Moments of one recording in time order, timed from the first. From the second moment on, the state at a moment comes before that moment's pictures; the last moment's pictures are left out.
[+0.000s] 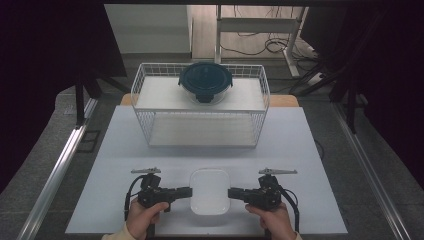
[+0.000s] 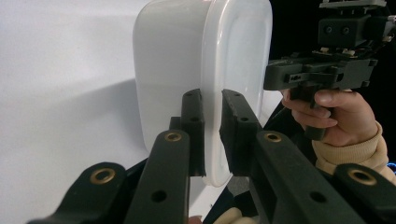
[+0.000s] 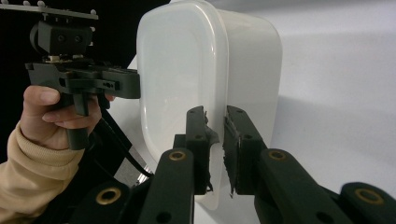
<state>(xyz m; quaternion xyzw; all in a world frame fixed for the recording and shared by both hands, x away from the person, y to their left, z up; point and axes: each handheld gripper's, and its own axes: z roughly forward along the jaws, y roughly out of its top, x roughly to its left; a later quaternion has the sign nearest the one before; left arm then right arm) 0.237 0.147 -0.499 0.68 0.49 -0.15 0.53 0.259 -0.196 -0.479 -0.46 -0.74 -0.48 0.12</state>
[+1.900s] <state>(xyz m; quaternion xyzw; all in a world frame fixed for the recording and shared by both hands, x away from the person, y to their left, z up) 0.303 0.171 -0.320 0.71 0.38 0.01 0.59 0.319 -0.169 -0.307 -0.34 -0.75 -0.57 -0.03</state>
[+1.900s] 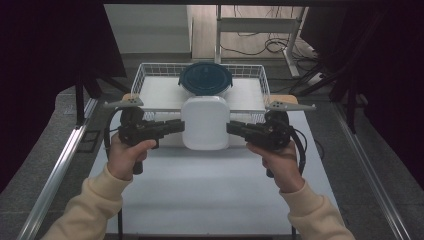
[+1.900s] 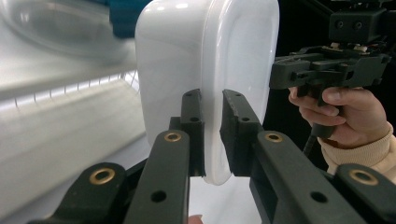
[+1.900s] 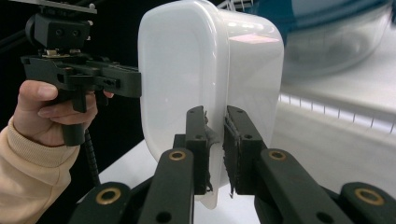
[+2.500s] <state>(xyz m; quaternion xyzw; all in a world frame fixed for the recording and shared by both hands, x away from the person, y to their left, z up) 0.355 0.179 -0.264 0.71 0.37 0.01 0.60 0.366 -0.163 -0.254 -0.33 -0.74 -0.58 -0.03</state>
